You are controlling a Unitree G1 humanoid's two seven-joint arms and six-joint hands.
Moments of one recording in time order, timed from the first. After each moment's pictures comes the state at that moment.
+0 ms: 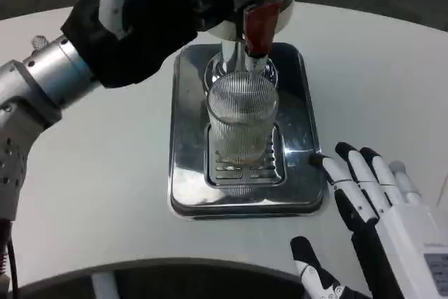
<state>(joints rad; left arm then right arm) -0.88 0.53 0.10 0.20 -0.62 0.22 -0.85 0.54 -0.01 0.25 -0.85 -1.21 -0.07 0.03</state>
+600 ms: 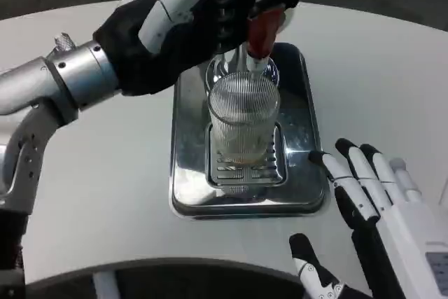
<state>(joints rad) -0.91 0.51 0.04 0.22 -0.42 0.18 -0.90 0.55 -0.01 0.26 -0.87 -1.21 -0.07 0.03</state>
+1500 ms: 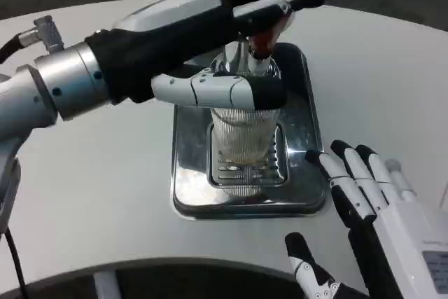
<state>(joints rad) -0.83 0.62 -0.01 0.07 -0.03 -0.34 -0.86 0.53 0.00 0.28 -0.86 -1.19 -0.06 0.03</state>
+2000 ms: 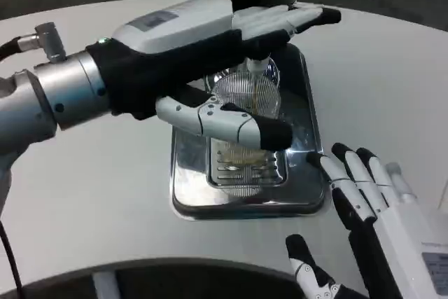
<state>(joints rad) -0.80 0.67 -0.04 0.03 0.08 -0.47 -0.80 0.54 0.00 0.28 -0.85 -1.19 -0.05 0.03</state>
